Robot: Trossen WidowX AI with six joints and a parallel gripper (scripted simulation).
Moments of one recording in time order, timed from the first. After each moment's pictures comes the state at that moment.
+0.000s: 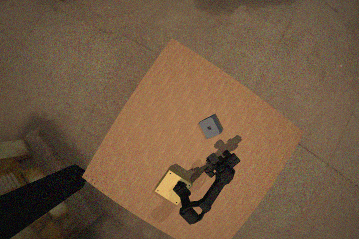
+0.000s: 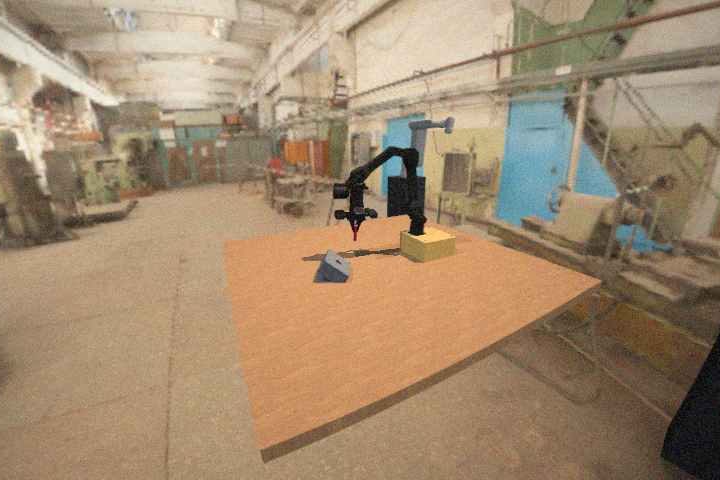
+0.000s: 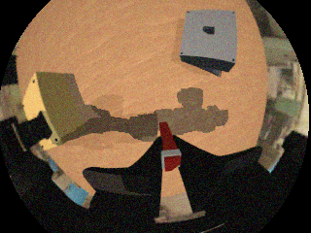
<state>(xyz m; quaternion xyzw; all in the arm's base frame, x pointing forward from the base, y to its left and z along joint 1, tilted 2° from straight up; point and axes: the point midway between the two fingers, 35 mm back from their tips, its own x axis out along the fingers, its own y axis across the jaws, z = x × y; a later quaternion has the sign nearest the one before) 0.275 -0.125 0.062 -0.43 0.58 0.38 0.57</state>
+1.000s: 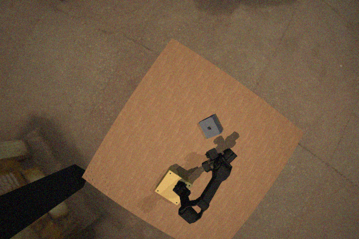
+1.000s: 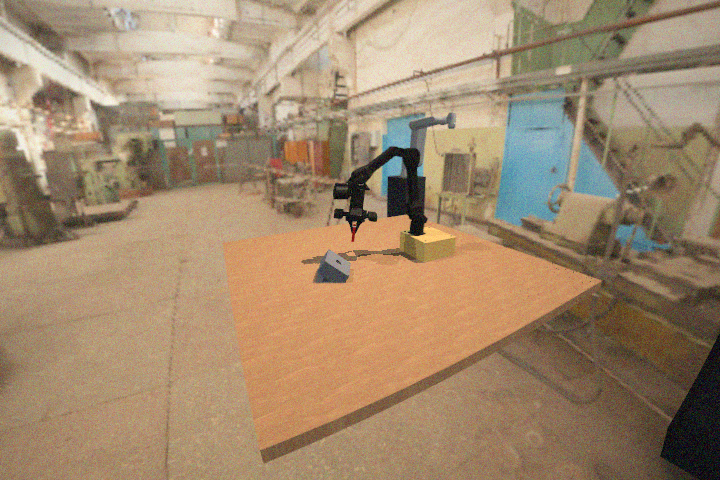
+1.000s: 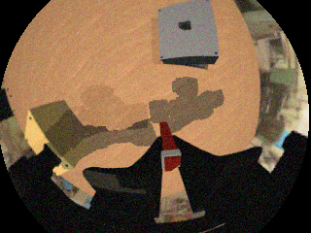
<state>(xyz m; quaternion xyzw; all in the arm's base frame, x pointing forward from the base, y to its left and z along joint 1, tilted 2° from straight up) 0.291 -0.110 0.064 -0.39 0.62 0.29 0.62</state>
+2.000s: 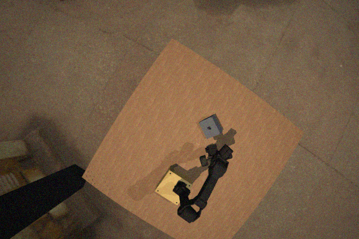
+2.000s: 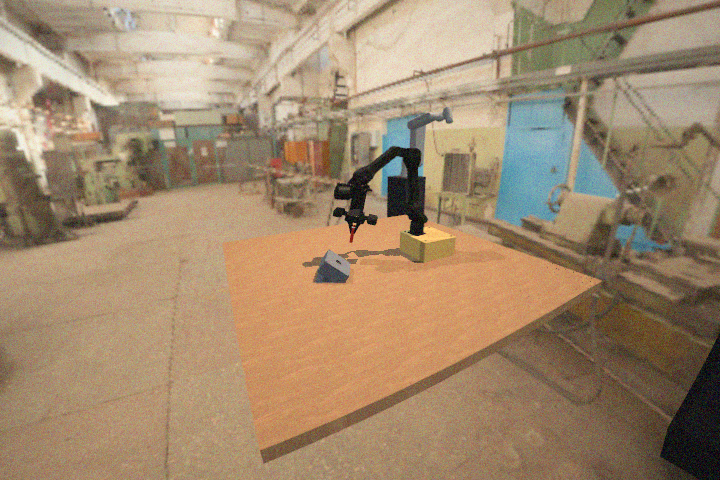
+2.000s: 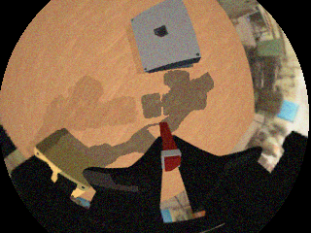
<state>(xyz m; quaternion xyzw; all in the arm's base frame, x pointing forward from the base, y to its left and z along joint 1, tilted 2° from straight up) 0.306 -0.092 0.068 -0.35 0.64 0.20 0.66</state>
